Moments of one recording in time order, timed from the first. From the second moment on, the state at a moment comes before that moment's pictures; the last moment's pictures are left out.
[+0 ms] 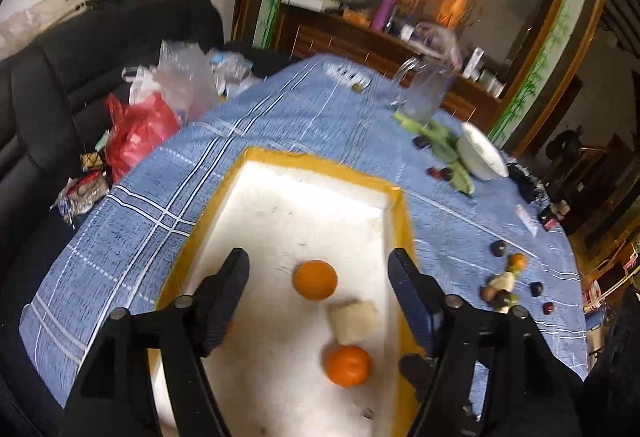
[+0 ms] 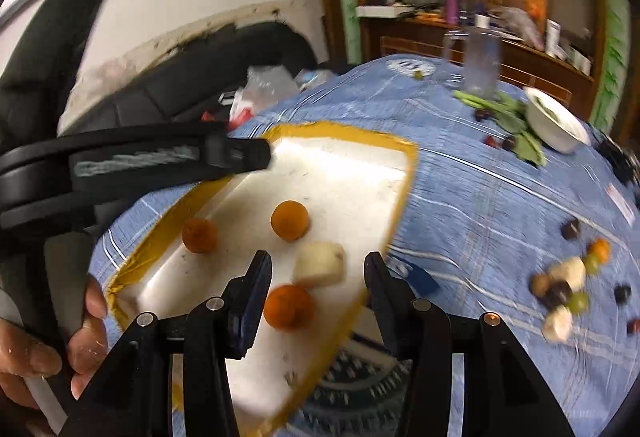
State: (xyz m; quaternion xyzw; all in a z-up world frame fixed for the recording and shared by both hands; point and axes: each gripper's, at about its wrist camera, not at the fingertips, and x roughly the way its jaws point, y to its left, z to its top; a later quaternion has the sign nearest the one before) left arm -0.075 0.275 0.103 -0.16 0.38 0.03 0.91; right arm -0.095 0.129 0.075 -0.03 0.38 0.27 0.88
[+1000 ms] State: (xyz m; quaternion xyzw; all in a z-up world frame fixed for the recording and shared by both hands) left arm -0.123 0.099 0.112 -0.06 0.40 -0.11 0.91; right arm -0.184 -0.047 0.082 0.11 0.35 0.12 0.92
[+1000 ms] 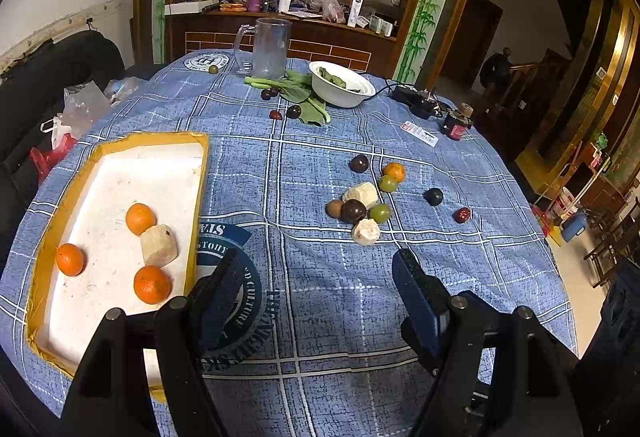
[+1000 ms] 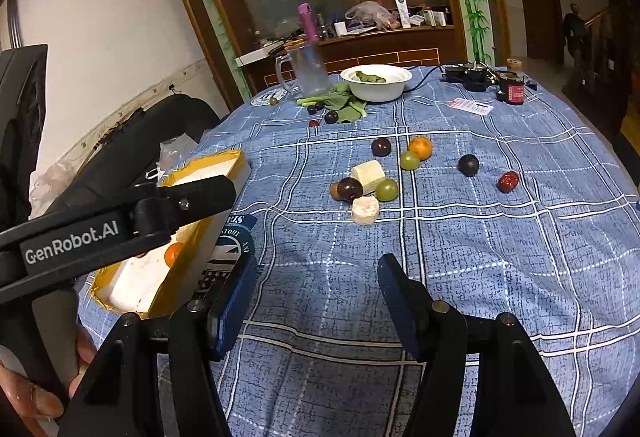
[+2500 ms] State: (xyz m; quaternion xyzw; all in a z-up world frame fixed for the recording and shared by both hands) left arm 0.015 0.020 0.046 0.00 0.45 -0.17 0.88; right arm -0.033 -0.200 0.026 0.07 0.44 -0.06 0.90
